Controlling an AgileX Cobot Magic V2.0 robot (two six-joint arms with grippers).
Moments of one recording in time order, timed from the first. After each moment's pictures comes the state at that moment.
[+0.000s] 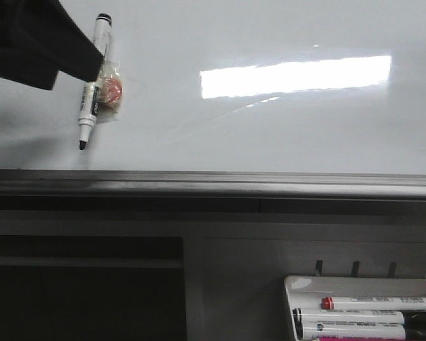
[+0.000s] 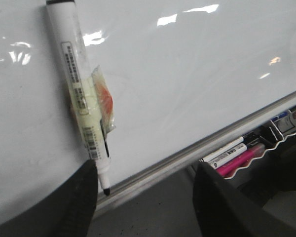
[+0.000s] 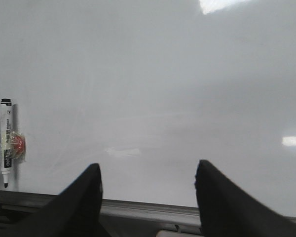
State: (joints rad) left arm -0.50 1.16 -0.75 -0.66 0.37 0.51; right arm 0.13 0.39 -0.43 0.52 0.35 -0.21
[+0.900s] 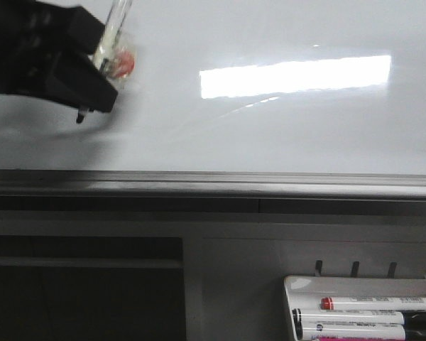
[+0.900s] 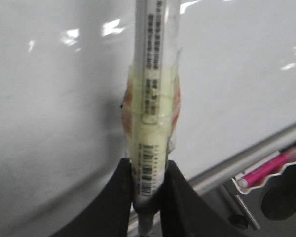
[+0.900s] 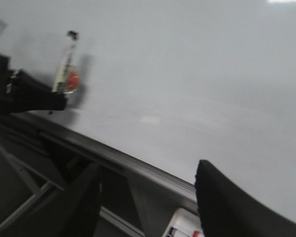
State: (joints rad) left arm -0.56 1.25 -0.77 -0.68 0.28 0.60; right arm 0.21 0.42 -0.56 0.71 0.60 -0.63
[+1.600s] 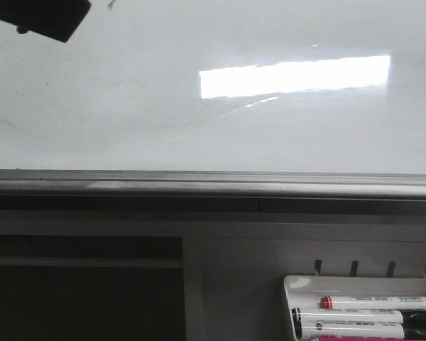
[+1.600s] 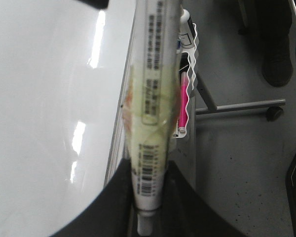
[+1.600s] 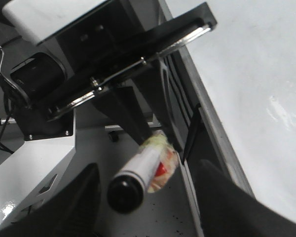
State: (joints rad) left arm -0.78 0.95 -0.82 -0.51 0.65 1.24; right arm 0.66 1.02 -0.97 0.91 0.76 -1.15
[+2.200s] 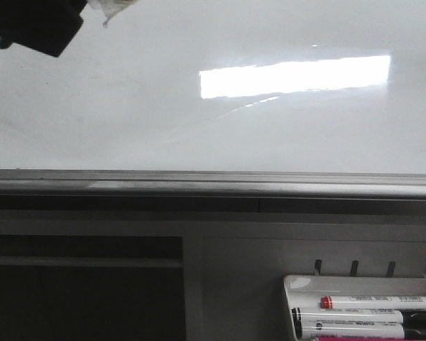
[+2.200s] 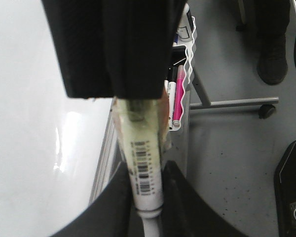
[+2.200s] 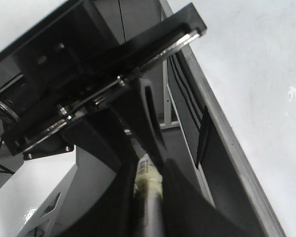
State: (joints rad) left arm -0.78 0.95 -0.81 -0.50 0.66 1.19; right arm 0.71 1.17 -0.99 1.01 0.68 -1.17
